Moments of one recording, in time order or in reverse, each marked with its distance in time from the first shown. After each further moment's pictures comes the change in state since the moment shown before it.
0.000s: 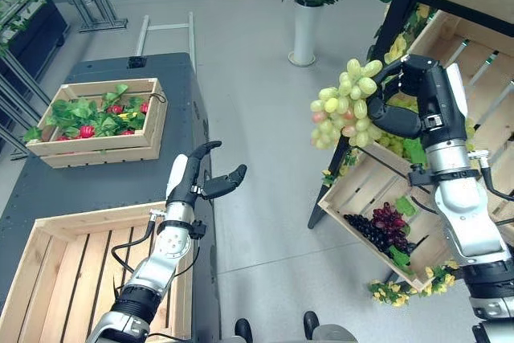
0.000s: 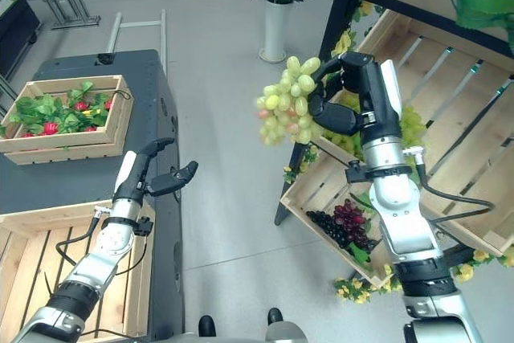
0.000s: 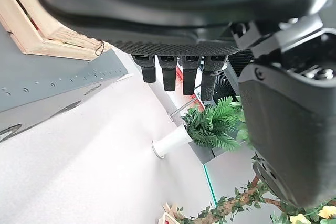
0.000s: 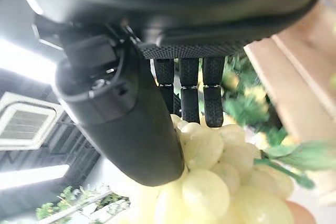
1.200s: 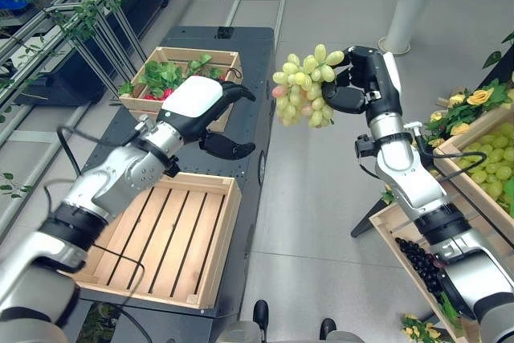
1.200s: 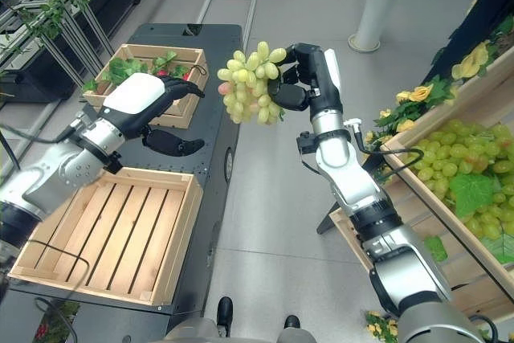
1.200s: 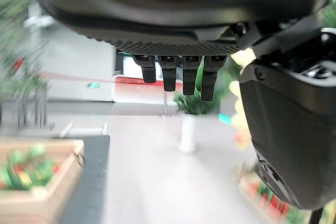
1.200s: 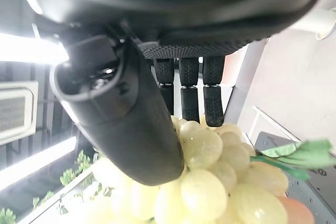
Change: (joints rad) left arm -0.361 0.376 -0.185 -0.090 0.158 -0.040 -0.159; right arm -0.406 0.136 0.383 0.350 0.155 0.088 -0.176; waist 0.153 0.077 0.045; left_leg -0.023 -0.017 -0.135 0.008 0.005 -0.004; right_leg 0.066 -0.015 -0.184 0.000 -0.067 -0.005
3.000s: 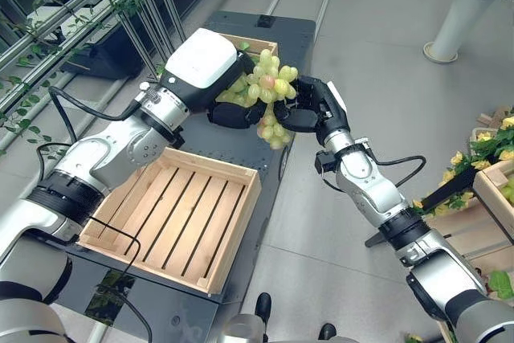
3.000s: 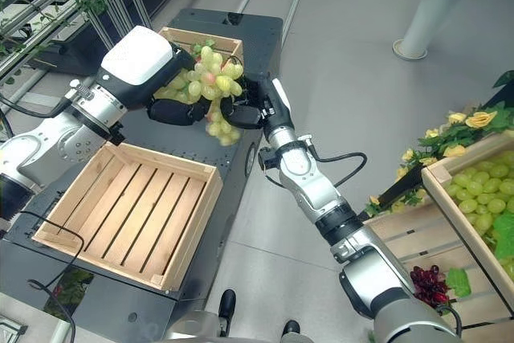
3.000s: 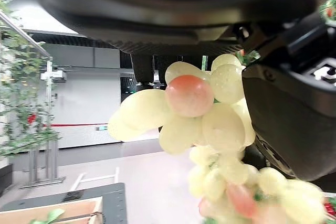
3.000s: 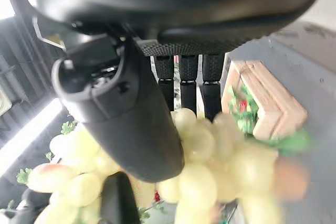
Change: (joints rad) left arm -0.343 0.166 -0.280 -0.037 0.195 -0.046 0.150; right arm -0.082 0.182 0.127 0.072 0.149 0.078 0.092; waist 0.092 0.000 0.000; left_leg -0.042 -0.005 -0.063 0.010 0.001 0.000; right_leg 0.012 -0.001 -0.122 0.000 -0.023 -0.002
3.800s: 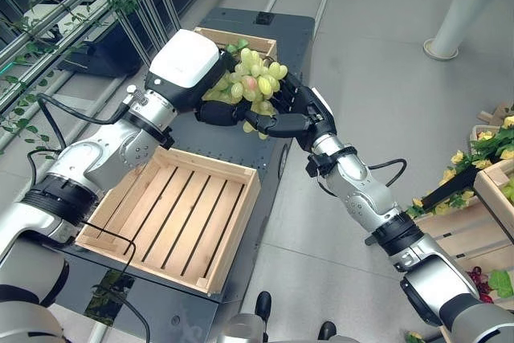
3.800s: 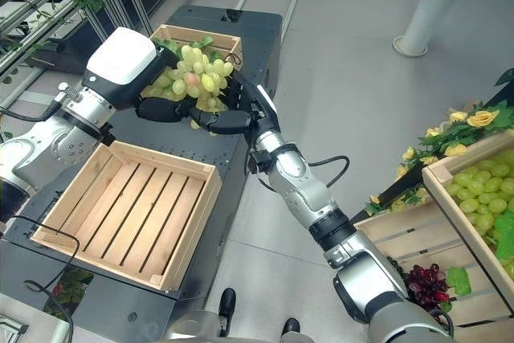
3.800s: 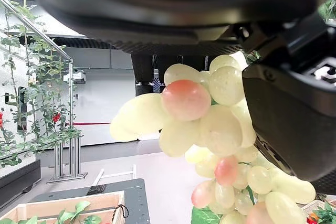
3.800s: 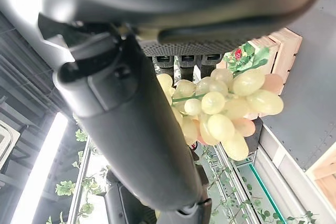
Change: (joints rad) left arm 0.019 0.016 0.000 0.078 0.003 0.028 0.047; right arm 0.035 0.066 -0.004 -0.060 0.305 0.001 0.128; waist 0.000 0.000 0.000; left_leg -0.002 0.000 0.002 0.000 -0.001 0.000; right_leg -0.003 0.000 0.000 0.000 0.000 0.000
